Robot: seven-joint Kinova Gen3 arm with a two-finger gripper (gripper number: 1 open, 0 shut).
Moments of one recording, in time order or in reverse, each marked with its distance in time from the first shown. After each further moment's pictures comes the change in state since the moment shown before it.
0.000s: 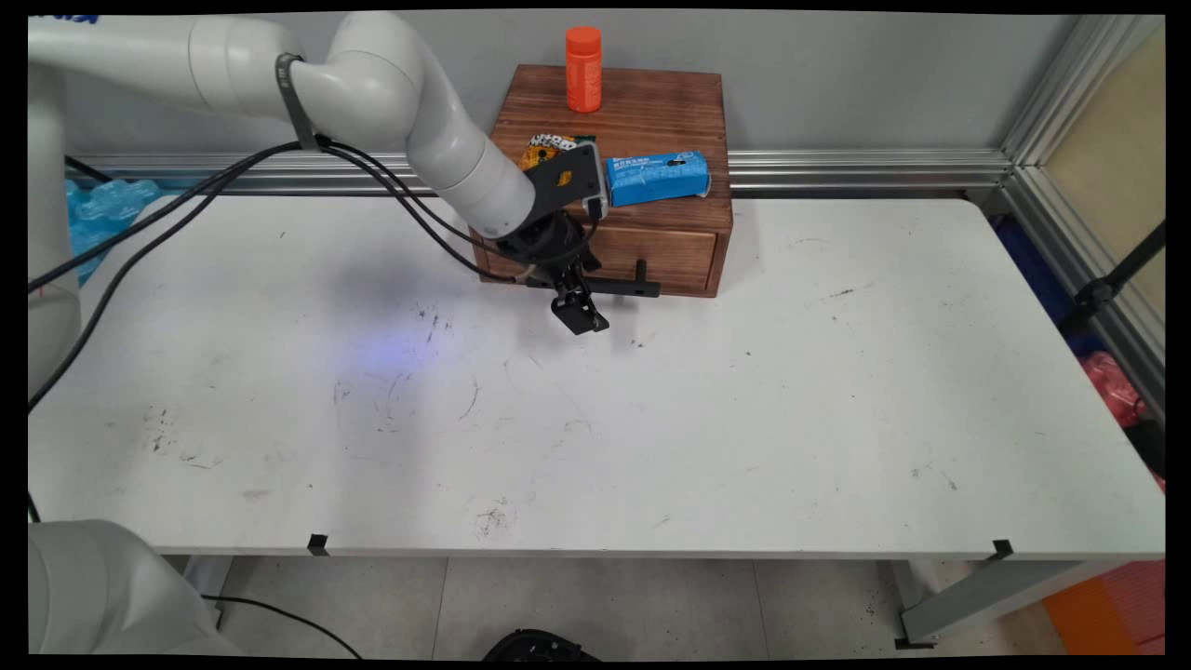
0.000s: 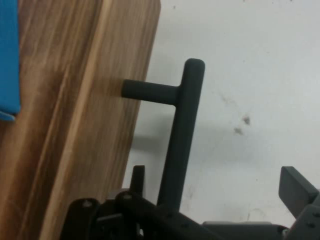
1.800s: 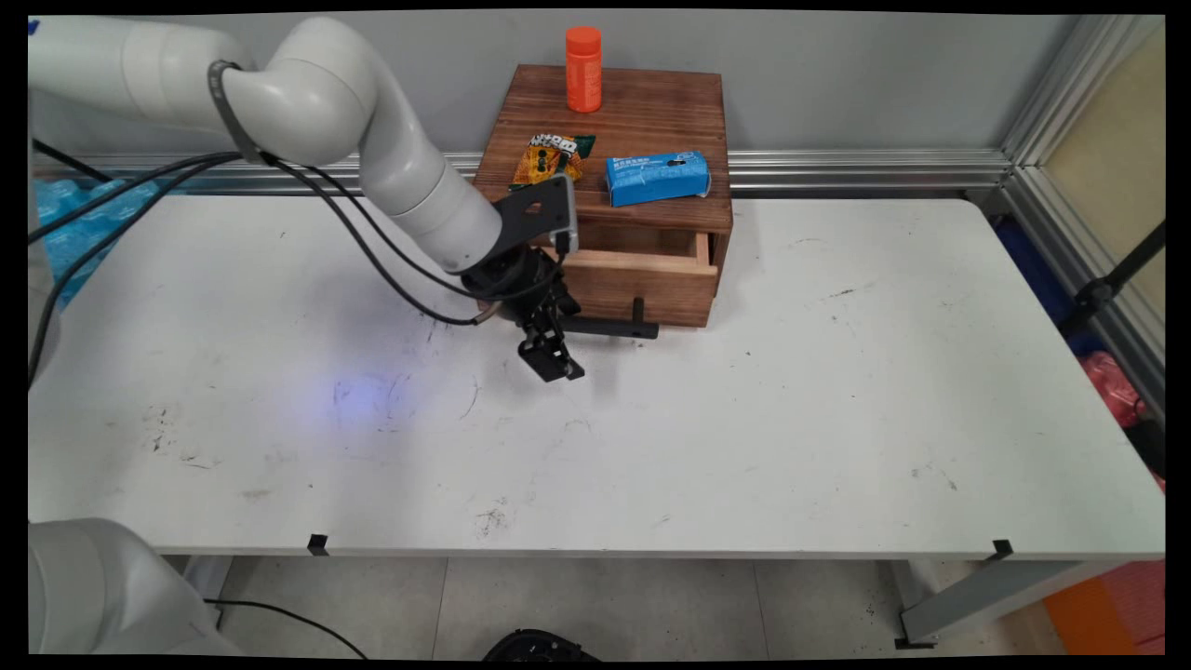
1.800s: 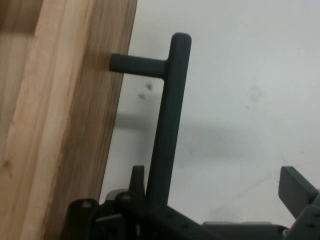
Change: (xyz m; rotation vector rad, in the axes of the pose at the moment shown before) arm -0.020 0.048 -0.030 -0.107 -0.016 -0.009
